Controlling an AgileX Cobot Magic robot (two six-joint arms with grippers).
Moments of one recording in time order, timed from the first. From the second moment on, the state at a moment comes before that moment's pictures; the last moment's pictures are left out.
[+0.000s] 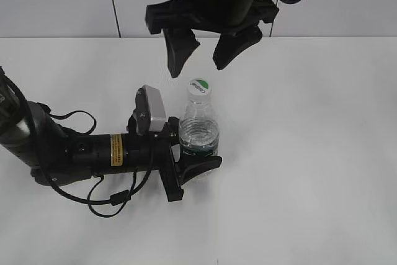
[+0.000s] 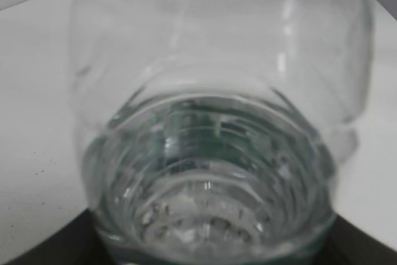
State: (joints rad) left arm -0.42 2.30 -0.87 0.99 -1.20 -0.21; right arm 0.73 1.91 -1.78 0.13 1.22 0.14
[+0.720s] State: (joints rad) left arm -0.42 2.30 -0.87 0.99 -1.20 -0.21; right arm 0.73 1.93 -1.74 0.12 1.22 0.14
